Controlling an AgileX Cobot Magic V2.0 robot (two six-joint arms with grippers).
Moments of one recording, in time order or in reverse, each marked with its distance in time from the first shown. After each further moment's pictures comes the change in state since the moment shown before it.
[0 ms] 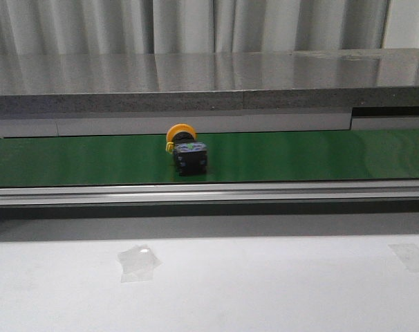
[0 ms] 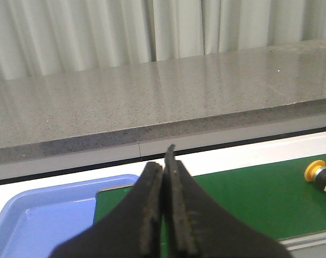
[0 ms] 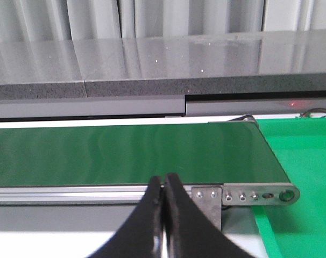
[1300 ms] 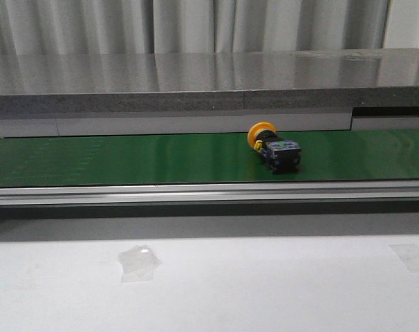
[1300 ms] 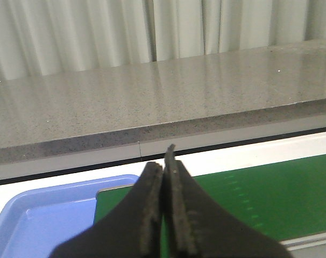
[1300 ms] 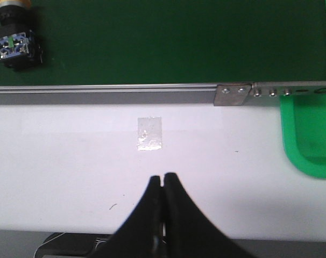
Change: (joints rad) left arm 0.000 0.000 0.000 0.000 0.000 0.000; right arm 0.000 0.915 -0.847 0.073 0.823 0.000
